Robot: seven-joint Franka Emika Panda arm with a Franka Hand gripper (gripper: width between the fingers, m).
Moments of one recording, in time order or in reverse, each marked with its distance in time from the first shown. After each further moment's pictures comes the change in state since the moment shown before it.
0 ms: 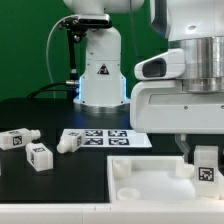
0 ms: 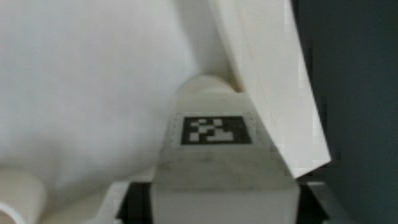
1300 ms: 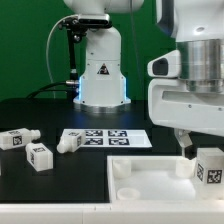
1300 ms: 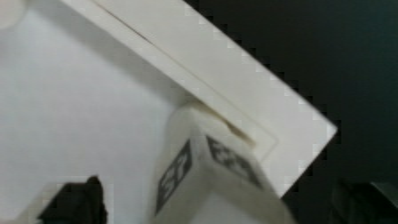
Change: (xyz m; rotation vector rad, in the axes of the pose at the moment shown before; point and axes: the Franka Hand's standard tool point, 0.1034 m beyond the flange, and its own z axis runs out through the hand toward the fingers) arm -0.018 -0.013 0.001 0.002 -0.023 0.261
